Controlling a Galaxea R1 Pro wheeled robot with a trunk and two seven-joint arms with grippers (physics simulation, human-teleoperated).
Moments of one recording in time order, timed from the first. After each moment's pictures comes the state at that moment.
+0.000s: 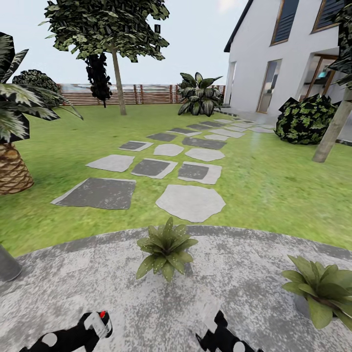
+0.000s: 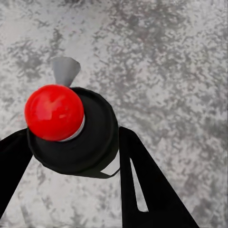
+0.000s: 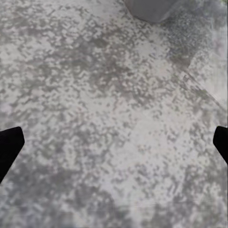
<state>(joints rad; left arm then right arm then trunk) -0.48 0.22 0.26 -0.24 -0.70 -0.39 -0.59 -0.48 0.07 0.09 -0.16 0.70 -0.34 0.09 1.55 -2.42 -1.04</state>
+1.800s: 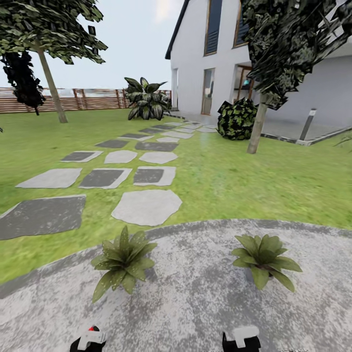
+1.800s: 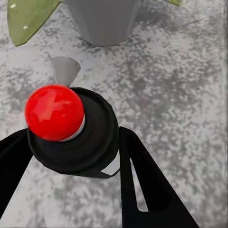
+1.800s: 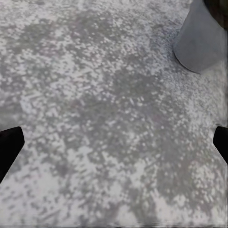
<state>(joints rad) -0.39 0.12 0.26 -0.07 -0.25 -0.51 -0.15 -0.42 0.07 0.09 -0.03 0.23 -0.48 -0.39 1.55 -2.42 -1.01</state>
